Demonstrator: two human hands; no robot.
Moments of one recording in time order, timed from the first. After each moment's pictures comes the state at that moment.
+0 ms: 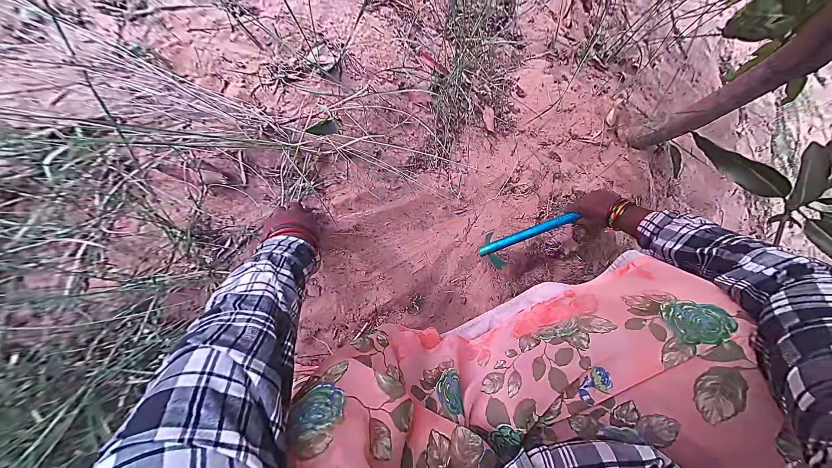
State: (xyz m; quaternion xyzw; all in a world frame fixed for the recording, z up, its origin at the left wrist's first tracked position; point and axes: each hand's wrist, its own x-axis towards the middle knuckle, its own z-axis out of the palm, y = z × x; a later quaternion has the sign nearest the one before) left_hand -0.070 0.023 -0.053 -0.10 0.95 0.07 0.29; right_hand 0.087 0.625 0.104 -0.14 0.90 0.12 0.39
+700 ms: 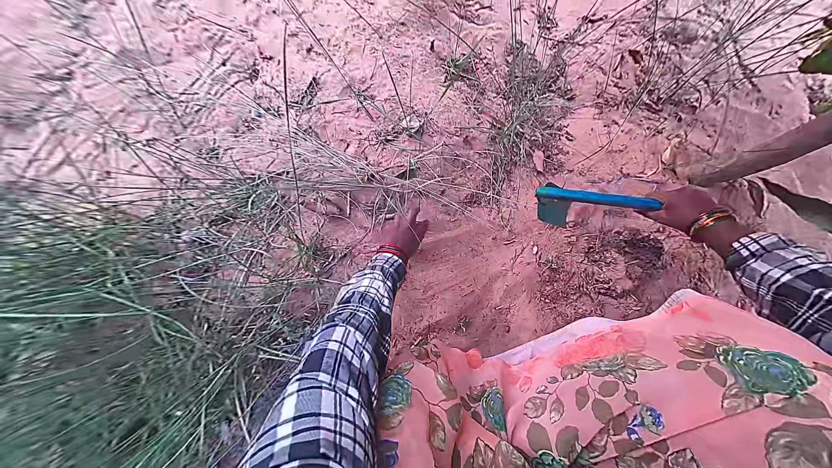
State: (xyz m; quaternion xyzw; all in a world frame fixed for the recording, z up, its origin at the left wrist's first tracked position) left_hand -0.066 0.074 0.005 0.15 0.97 0.07 0.20; right_hand 0.049 0.634 0.161 0.07 0.98 0.04 0.18
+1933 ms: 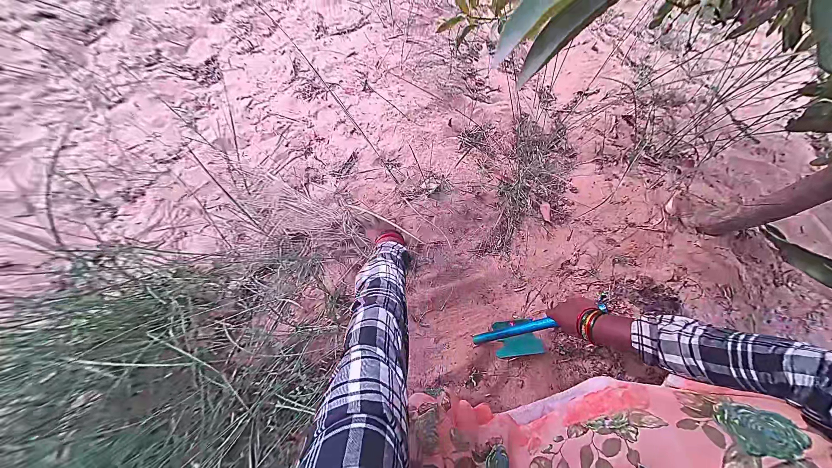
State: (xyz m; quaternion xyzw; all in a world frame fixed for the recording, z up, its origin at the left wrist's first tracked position) left_hand -0.204 0.052 0.033 -0.17 0.96 0.12 0.17; right_hand 0.057 0.410 0.100 -0.08 0.85 0.12 0.51
